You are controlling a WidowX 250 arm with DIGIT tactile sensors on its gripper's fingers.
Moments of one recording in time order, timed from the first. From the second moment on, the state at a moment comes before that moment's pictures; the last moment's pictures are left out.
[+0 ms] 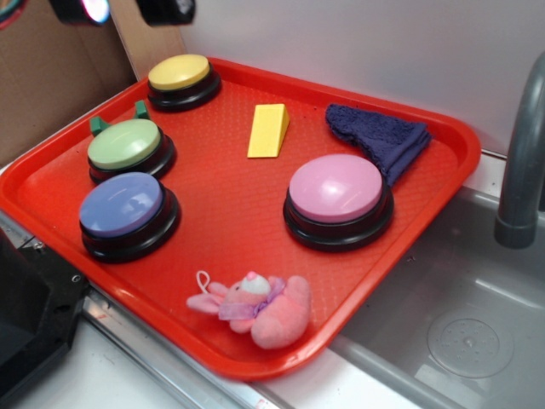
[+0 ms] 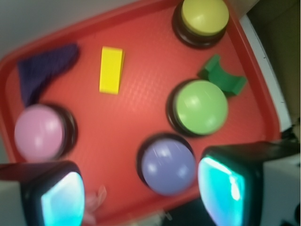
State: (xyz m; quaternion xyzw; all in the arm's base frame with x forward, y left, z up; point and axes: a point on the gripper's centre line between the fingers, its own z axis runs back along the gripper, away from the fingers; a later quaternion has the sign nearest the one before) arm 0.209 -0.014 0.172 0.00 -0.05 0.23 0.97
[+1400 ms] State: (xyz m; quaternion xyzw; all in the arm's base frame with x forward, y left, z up) arm 0.306 -0.002 0.027 0.03 -0.11 0.32 0.94
